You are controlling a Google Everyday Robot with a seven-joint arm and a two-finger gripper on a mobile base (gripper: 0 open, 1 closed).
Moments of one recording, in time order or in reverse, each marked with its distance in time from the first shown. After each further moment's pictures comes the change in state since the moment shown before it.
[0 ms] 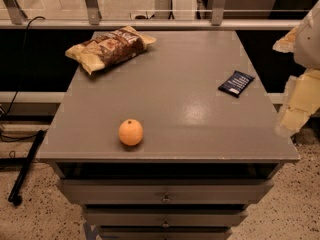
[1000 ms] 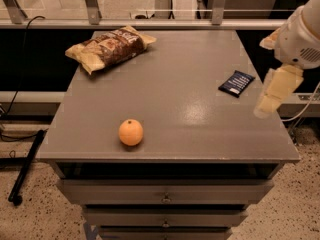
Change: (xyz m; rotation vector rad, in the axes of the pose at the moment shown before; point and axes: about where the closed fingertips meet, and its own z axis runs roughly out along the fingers) arm -0.006 -0.057 0.049 0.032 -0.090 0.022
